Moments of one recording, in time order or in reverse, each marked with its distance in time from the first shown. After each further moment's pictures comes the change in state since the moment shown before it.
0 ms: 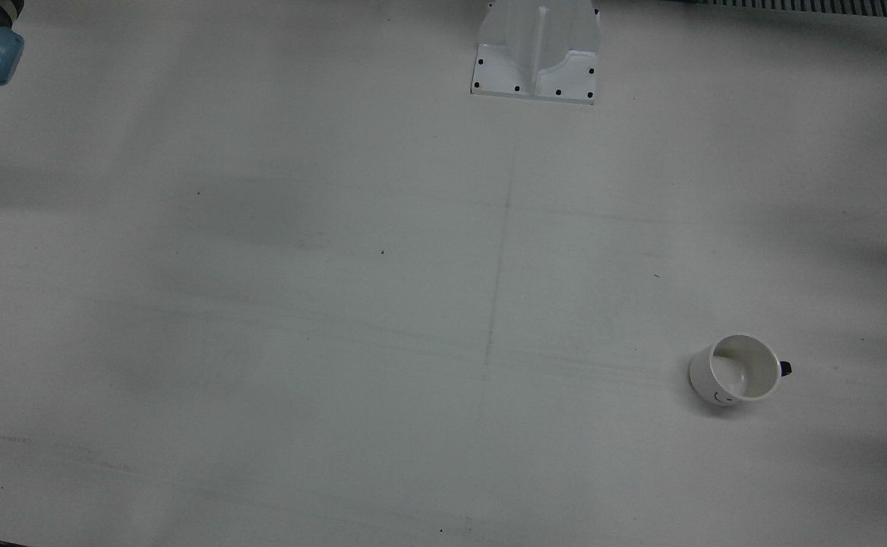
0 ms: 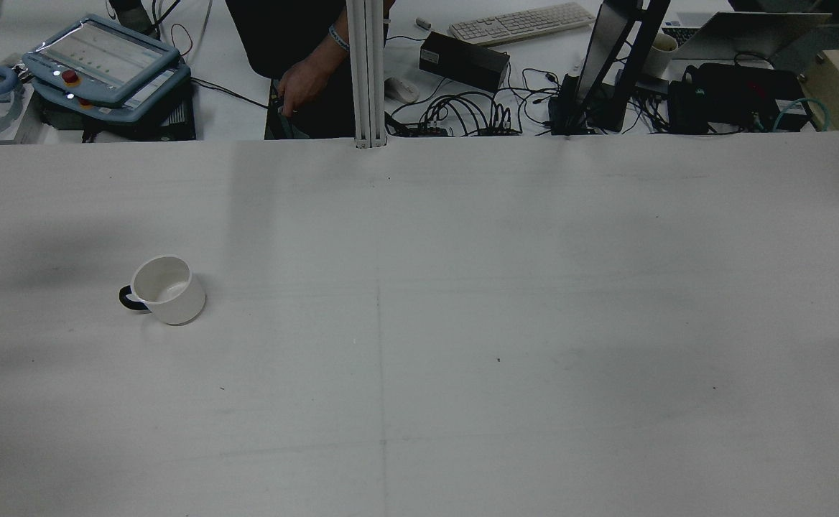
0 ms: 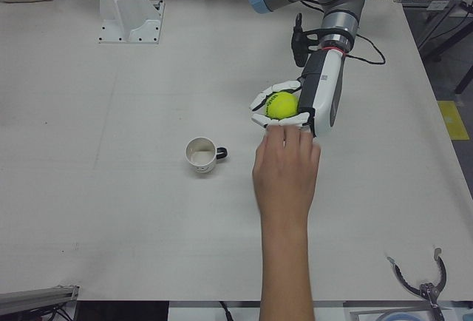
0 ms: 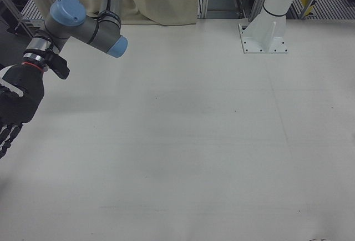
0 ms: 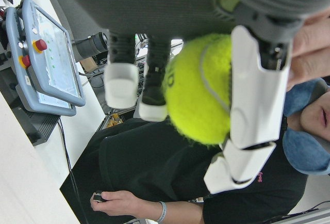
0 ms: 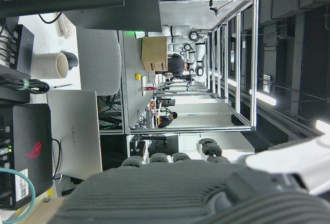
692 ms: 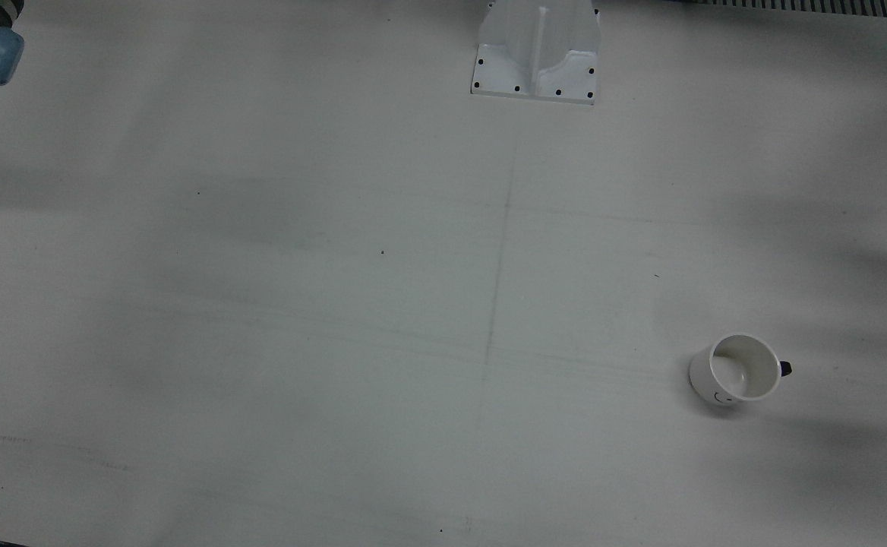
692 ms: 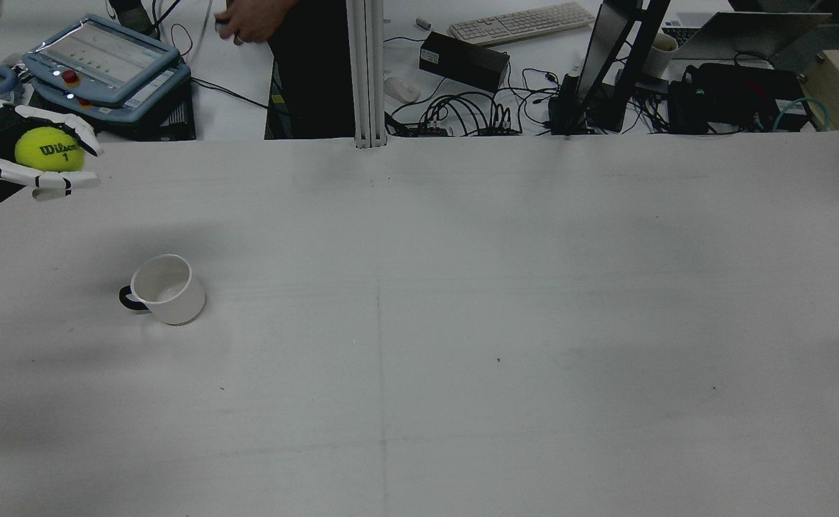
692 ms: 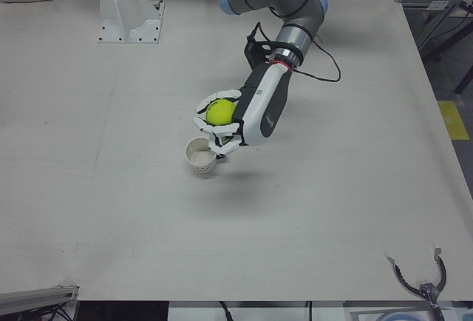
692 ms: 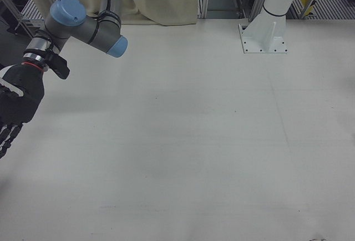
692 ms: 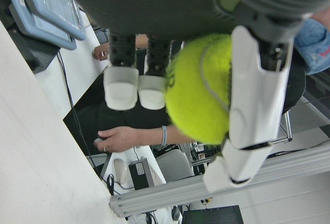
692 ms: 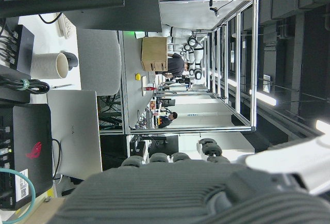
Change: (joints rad) left arm 0.172 -0.143 0.006 0.099 -0.009 -0.002; right arm 0.000 0.000 0.000 0.000 0.000 0.000
